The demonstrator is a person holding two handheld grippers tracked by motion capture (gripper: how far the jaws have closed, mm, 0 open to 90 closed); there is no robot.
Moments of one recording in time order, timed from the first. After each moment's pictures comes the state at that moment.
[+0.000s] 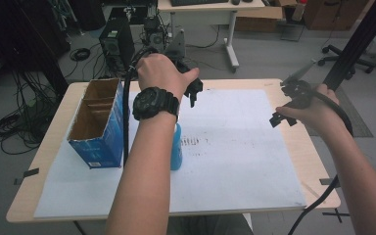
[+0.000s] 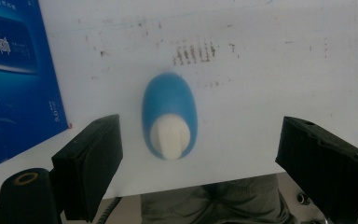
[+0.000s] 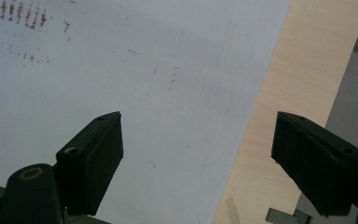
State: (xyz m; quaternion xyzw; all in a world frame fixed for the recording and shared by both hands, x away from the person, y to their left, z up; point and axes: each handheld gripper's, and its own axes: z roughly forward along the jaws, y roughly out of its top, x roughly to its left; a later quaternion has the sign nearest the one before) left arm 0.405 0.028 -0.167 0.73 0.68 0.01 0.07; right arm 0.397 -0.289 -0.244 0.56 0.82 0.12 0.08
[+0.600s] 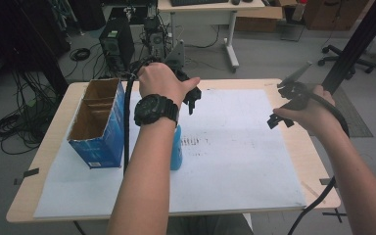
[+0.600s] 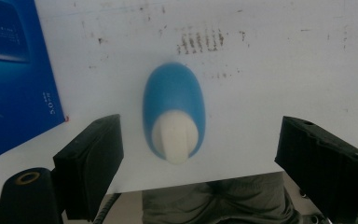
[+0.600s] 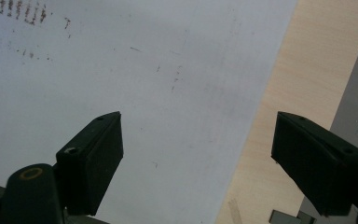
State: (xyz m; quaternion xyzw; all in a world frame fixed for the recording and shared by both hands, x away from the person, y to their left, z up) left arm 0.406 0.029 -0.189 0.73 0.68 0.00 0.05; right arm 0.398 -0.284 -0.250 0.56 0.82 0.11 0.08
